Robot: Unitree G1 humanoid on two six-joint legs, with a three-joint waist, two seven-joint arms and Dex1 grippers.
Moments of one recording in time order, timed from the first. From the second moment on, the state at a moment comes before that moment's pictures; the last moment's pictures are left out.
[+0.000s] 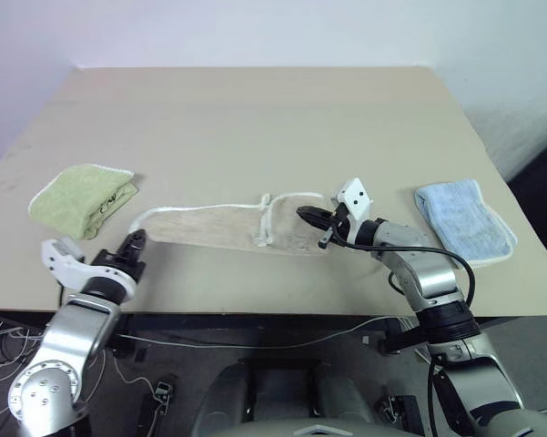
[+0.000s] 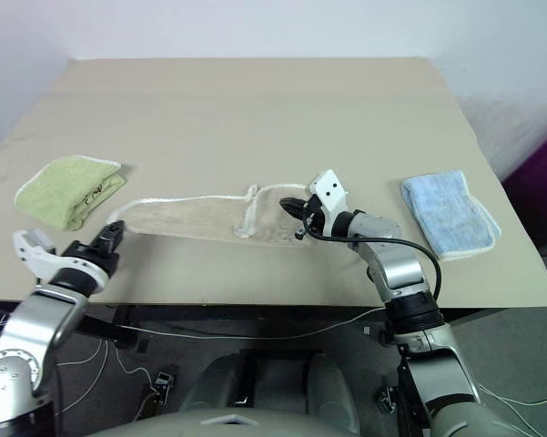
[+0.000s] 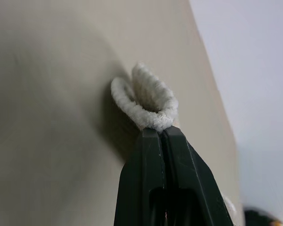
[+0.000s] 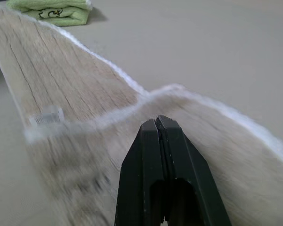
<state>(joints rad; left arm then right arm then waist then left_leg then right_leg) 0.11 0.35 0.47 -0.47 -1.63 0.52 0.45 -0.48 -0.38 0.13 0.11 0.27 0.32 0.75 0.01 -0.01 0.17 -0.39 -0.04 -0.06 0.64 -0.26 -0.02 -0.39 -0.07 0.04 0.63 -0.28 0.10</state>
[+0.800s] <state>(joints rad) -0.44 0.63 -0.09 -0.43 -1.10 0.78 -0.30 -0.48 -0.37 0.02 0.08 0.29 0.36 0.66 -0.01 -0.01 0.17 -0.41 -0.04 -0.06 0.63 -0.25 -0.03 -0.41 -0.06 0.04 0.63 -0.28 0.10</state>
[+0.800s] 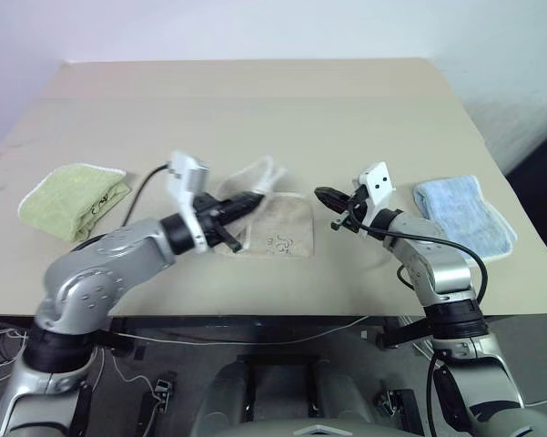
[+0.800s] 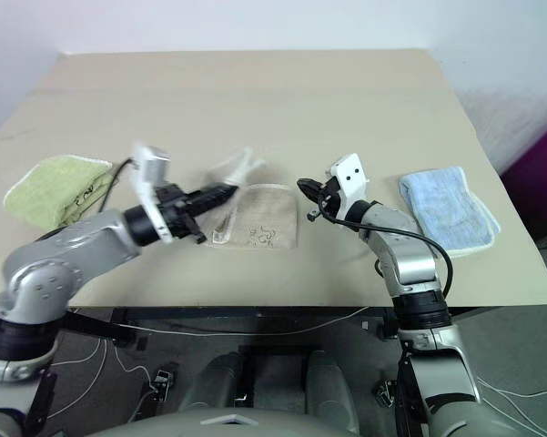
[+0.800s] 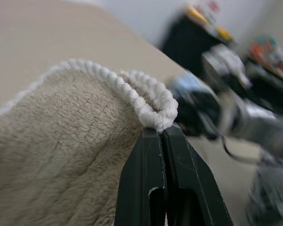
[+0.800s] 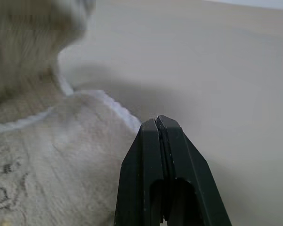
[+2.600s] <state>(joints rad) -0.40 0.45 -0.15 -0.06 -0.49 0.60 -0.61 -0.43 -0.35 0.12 -0.03 0.37 0.52 0.69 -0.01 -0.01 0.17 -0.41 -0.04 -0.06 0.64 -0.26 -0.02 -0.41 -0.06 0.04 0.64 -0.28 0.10</state>
